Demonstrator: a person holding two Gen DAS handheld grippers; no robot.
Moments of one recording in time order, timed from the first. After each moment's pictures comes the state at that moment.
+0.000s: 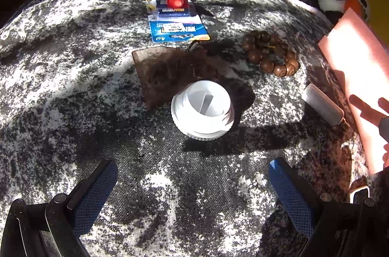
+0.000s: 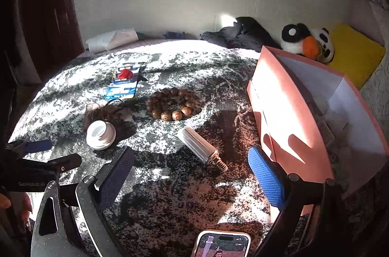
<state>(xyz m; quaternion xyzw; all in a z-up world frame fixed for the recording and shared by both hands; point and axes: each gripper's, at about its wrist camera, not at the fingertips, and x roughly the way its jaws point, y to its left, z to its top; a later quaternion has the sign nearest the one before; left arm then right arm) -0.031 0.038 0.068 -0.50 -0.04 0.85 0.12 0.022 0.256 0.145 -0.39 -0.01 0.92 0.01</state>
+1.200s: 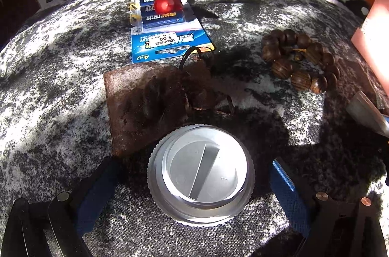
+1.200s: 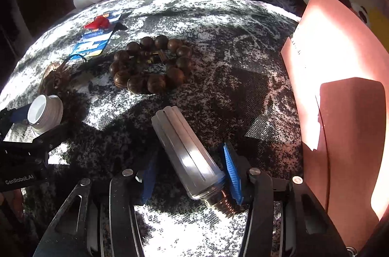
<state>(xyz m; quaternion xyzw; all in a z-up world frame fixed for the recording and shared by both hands) -0.081 0.079 0.027 -0.47 0.03 0.88 0.09 -0.079 0.273 0.045 -0.49 -0.04 0.87 -0.03</state>
